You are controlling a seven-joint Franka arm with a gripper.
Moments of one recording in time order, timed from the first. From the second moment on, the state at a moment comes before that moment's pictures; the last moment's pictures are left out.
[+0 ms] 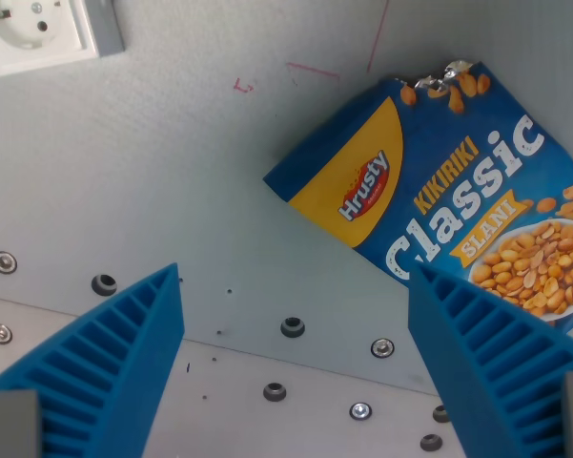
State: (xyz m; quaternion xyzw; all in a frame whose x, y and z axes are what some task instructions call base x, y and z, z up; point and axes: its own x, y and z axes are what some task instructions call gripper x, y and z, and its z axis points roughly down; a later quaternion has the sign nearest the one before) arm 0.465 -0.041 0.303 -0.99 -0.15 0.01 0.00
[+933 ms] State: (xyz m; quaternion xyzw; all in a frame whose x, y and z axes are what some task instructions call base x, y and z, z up) arm 0.407 -0.029 0.293 -0.99 -0.15 0.05 0.01
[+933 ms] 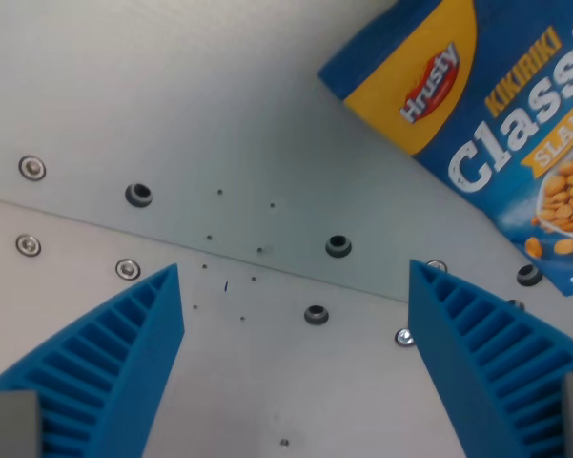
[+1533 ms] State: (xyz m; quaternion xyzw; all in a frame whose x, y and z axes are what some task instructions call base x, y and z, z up) arm 0.357 -0.016 0.284 -0.99 -0.15 0.05 0.01
